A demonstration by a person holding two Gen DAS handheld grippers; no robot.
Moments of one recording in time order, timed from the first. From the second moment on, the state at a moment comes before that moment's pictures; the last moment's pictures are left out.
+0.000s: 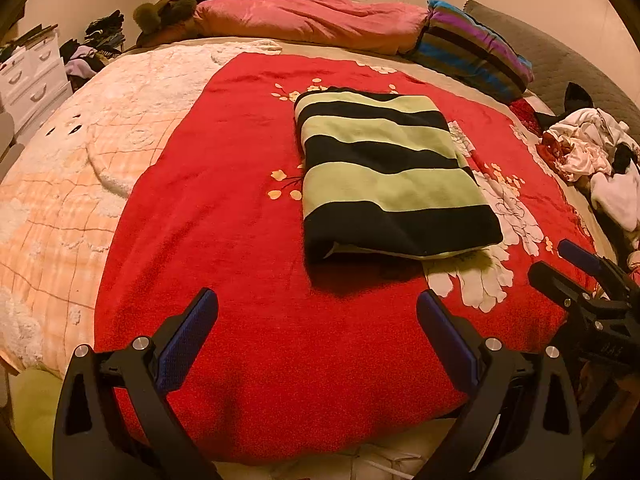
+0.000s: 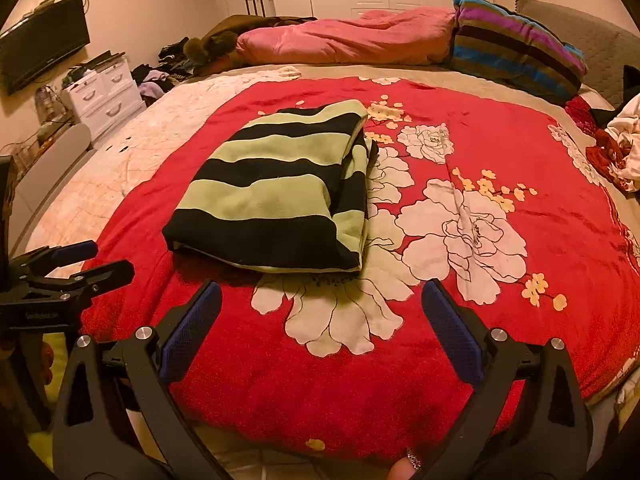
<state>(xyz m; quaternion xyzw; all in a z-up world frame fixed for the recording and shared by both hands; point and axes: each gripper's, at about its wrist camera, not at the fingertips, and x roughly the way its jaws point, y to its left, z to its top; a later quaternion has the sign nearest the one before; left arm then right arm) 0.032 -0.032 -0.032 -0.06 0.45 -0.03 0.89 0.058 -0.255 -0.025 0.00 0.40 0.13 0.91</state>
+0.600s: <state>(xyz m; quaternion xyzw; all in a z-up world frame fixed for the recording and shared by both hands) 0.031 -0.031 -0.031 -0.05 0.45 -0.02 0.89 0.058 -0.256 -0.027 0.01 0.40 0.13 0.91</state>
